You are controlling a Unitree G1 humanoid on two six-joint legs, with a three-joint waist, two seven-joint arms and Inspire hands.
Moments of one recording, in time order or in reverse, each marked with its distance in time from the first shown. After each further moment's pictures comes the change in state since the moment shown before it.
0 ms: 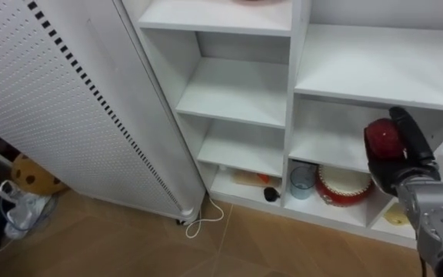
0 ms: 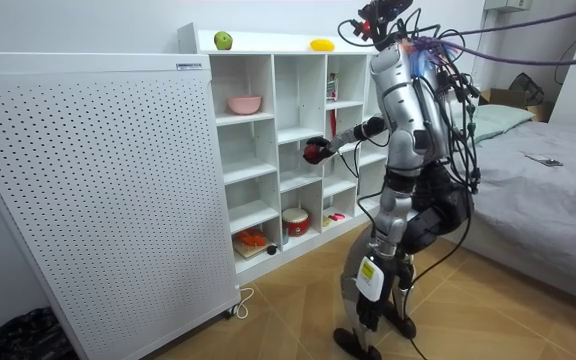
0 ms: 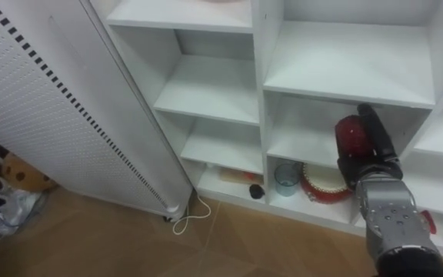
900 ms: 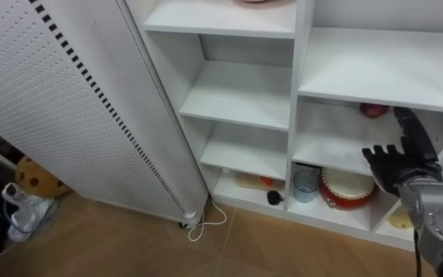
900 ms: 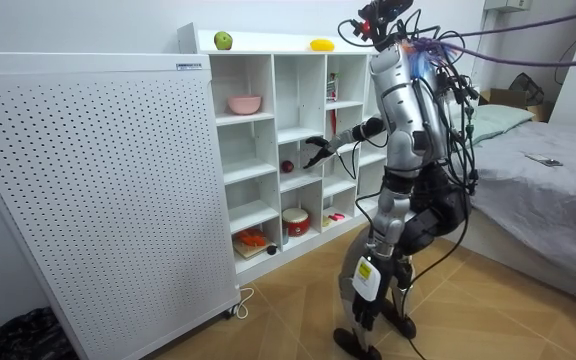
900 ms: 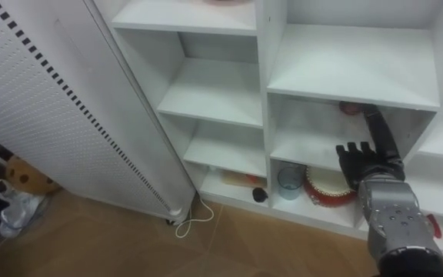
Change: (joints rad) left arm 0.001 0.001 0.000 -0.001 -0.001 -0.016 0.002; right arm 0.003 0.000 -0.020 0.000 0.053 0.000 0.020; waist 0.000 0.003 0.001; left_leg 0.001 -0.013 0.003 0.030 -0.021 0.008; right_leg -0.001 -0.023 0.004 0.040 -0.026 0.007
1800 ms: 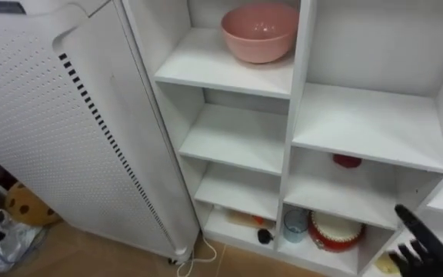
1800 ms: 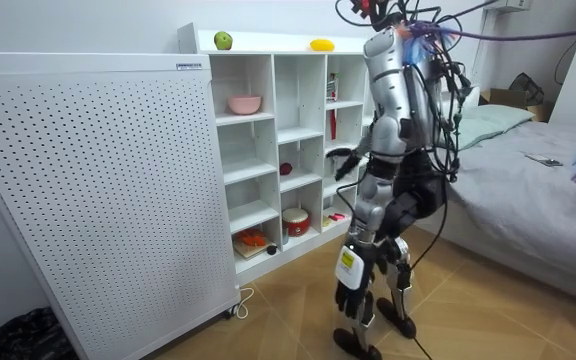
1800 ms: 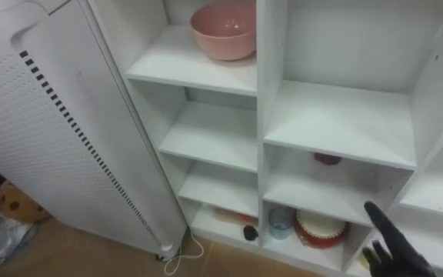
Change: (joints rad) left arm -0.001 0.041 0.184 0.110 0.003 -0.016 -0.101; right arm 0.311 -0.084 0.061 0.425 -0.398 0.133 0.426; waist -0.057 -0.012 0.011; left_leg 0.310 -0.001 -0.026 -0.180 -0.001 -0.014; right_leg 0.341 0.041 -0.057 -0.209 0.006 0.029
